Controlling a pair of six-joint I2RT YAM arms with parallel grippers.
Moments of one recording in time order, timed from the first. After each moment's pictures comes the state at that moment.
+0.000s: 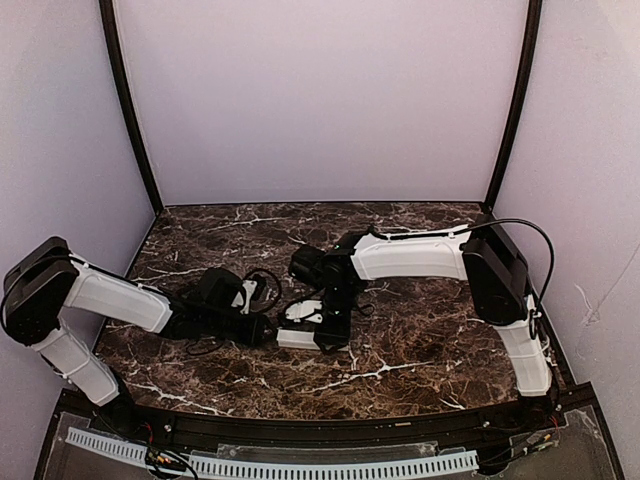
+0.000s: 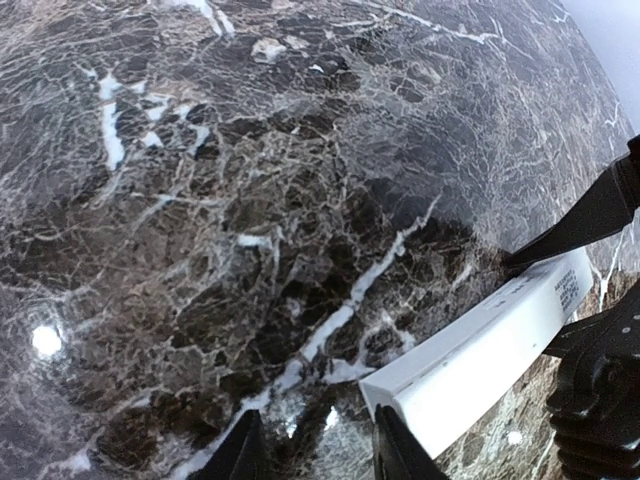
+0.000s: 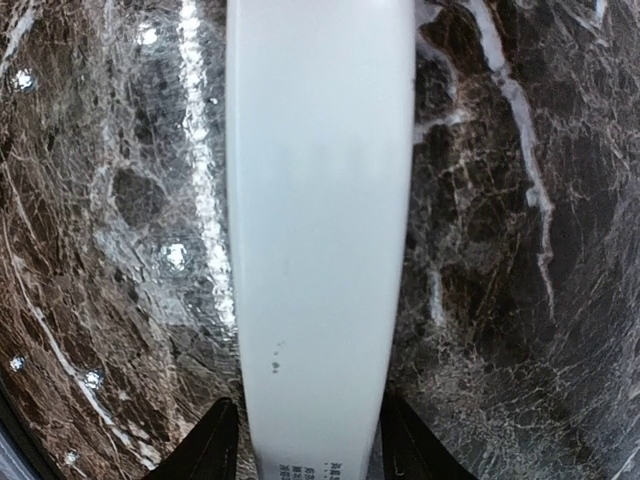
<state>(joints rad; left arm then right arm) -0.78 1.56 0.59 0.13 0.11 -0.48 1.03 2.23 1.77 -1.02 -0.15 -0.46</state>
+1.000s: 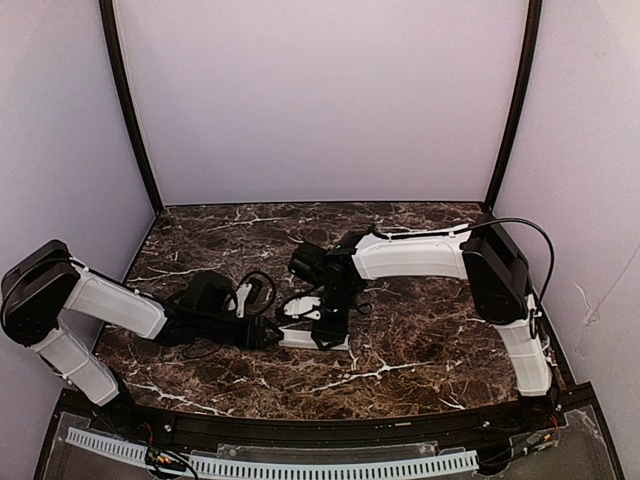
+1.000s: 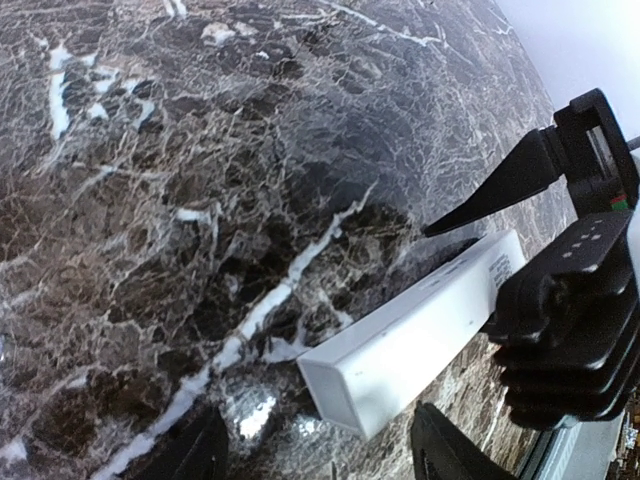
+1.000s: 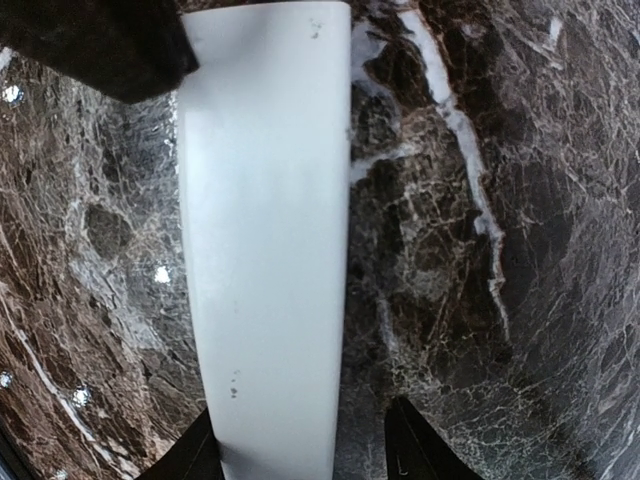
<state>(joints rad) -0.74 1.52 0.49 0.30 0.29 -0.56 1.02 2.23 1.76 -0.95 -0.14 -0.46</state>
